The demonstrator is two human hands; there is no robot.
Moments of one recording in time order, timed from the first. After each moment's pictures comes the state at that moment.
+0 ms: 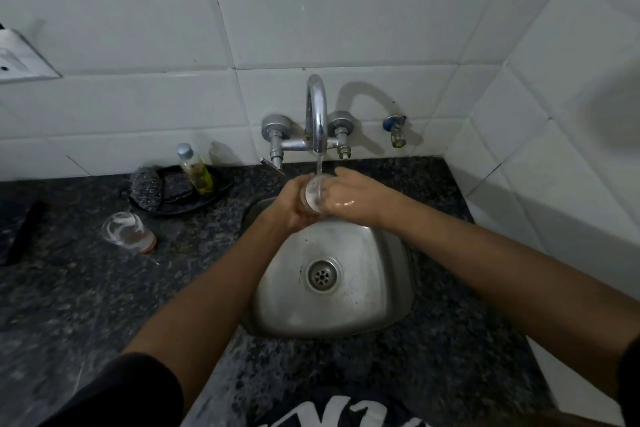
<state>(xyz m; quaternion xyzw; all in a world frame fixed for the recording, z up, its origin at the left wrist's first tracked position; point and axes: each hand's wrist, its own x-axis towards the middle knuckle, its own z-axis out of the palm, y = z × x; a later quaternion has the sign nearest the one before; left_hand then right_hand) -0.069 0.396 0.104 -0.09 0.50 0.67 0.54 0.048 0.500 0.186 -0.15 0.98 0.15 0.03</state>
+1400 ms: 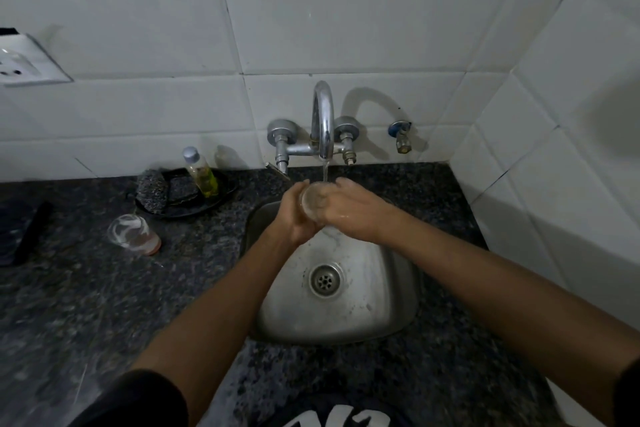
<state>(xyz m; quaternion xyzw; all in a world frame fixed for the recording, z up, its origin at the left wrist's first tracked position) -0.061 0.381 0.088 -0.05 0.36 0.75 0.56 0.049 0.486 0.180 -0.14 0.99 0.03 -0.01</state>
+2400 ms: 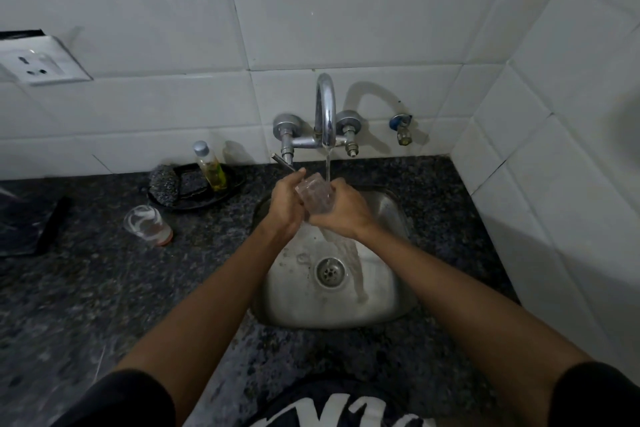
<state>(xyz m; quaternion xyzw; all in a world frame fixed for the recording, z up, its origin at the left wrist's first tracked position) -0.061 0.360 0.098 -0.03 0.51 0.76 0.41 0.055 0.455 0.133 0.28 0.88 -0.39 -0.04</state>
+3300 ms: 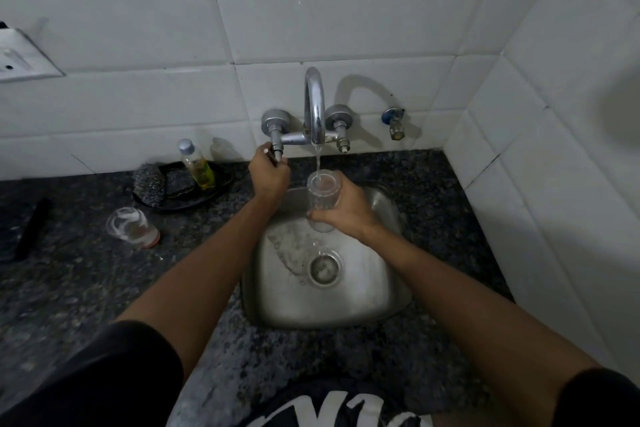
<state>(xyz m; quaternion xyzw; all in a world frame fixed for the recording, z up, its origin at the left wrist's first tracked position) -0.107 0.386 0.099 0.09 0.82 0.56 0.06 0.064 0.472 0.116 0.25 0.81 -0.51 -0.13</state>
